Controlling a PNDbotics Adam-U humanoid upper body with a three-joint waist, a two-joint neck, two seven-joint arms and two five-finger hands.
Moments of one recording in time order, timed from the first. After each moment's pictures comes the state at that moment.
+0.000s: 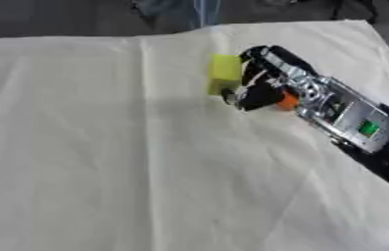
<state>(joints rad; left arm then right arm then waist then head) -0.96 0.71 -0.33 -1.56 -0.28 0.64 -0.04 -0.40 -0.87 0.29 -1.98 -0.12 0.71 -0.23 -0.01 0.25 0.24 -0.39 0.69</state>
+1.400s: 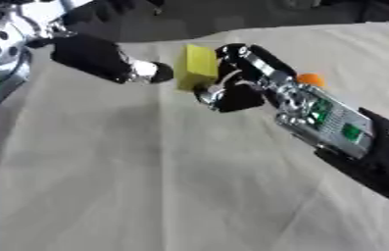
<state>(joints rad) -1.28 0.40 -0.75 -1.61 -0.34 0.65 -0.40 -0.51 -0.79 0.45 -1.98 -0.27 0.61 -0.38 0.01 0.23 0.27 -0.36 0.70</state>
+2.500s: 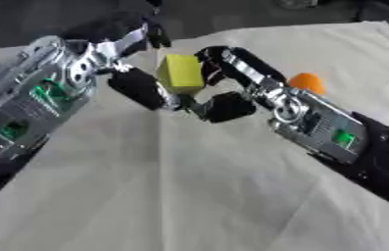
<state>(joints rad) -1.26 0.25 -0.78 -1.43 -0.46 0.56 -0.40 -0.54 -0.78 0.48 -1.98 -0.12 0.50 -0.25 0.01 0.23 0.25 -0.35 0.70</state>
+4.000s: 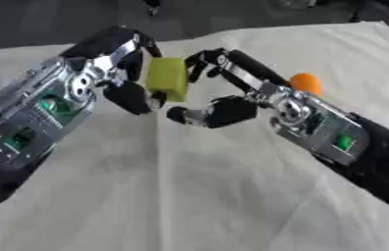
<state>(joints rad) -1.22 0.28 -0.79 -1.40 -0.38 0.58 -0.26 -0.51 -0.78 0.46 -1.98 0.11 0.42 -0.06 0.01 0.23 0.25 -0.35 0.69</state>
